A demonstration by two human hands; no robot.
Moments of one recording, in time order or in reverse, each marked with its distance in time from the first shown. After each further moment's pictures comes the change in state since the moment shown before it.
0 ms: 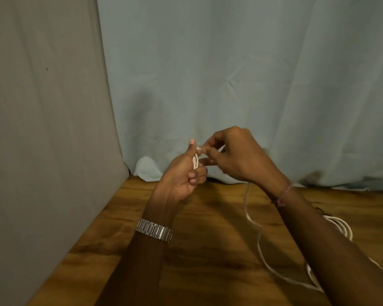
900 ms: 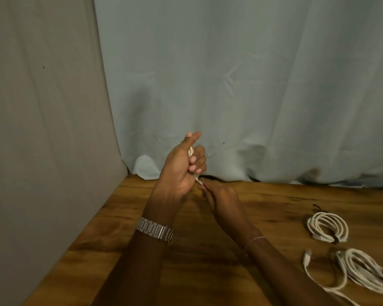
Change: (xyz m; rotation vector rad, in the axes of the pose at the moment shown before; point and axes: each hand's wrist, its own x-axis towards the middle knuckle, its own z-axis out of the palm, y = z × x) left_hand -0.005 -0.001 0.013 -0.045 0.066 0.188; right_hand -0.068 0.055 0.118 0.106 0.144 -0.078
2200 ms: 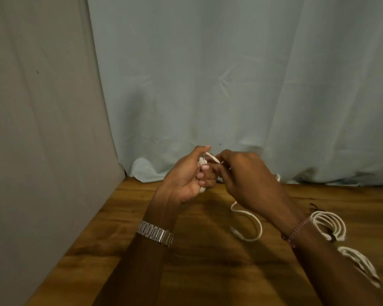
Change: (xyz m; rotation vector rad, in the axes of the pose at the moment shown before) left_hand 0.002 -0.008 0.007 -0.015 -0.202 -0.346; right_hand 0.035 -0.050 -0.104 -0.317 -0.111 0.021
